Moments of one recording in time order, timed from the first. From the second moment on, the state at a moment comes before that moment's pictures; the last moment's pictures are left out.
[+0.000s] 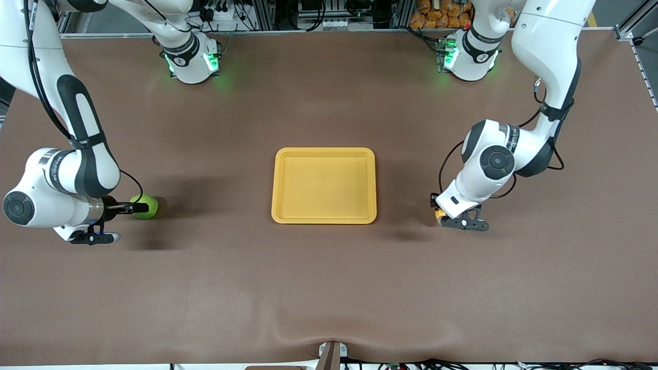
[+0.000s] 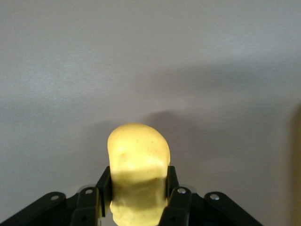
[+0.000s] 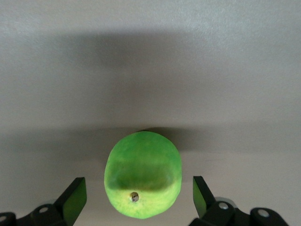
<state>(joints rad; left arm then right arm) -0.23 0.44 -0.10 -1.94 0.10 2.40 -0.25 -0.16 0.56 0.00 -1.75 0.02 2.04 -0.17</state>
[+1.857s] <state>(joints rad) -0.66 0.60 -0.10 -1.74 0.10 2.29 -0.82 -0.17 0.62 0.01 -1.71 0.05 1.98 -0.17</state>
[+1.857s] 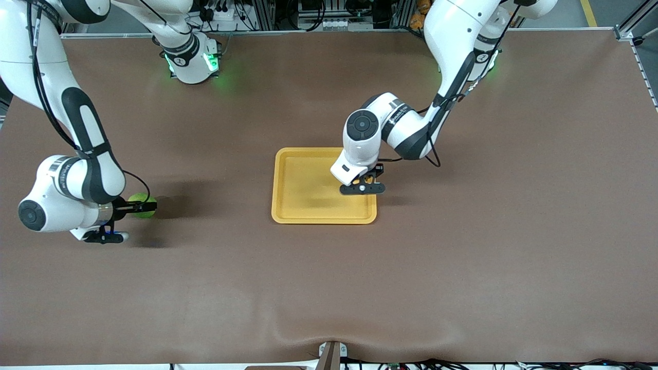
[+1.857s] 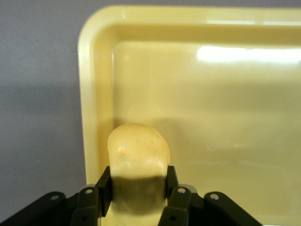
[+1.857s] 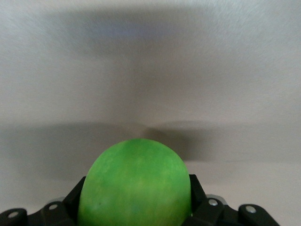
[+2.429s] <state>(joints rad) -0.67 0.61 -0.10 -1.74 0.13 2.26 -0.82 -0.17 0.62 0.02 -1.58 0.06 1.81 -0.17</state>
